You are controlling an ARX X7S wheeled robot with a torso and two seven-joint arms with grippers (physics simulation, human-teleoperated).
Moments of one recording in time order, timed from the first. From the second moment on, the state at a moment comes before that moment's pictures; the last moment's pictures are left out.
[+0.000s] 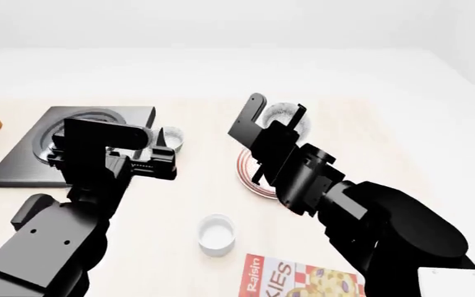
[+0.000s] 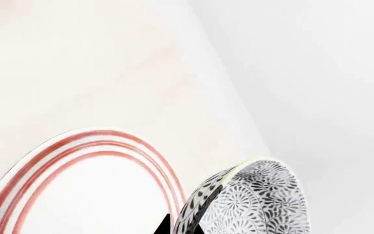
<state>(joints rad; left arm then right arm) -0.54 -0.34 0.13 0.45 -0.39 -0.88 -0.20 1.34 0.01 -1.51 1.02 0.57 0.51 0.12</state>
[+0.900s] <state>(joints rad) -0.53 -0.37 0.17 0.44 -0.38 -0.85 -0.19 1.33 0.00 -1.52 1.05 0.60 0.53 0.12</state>
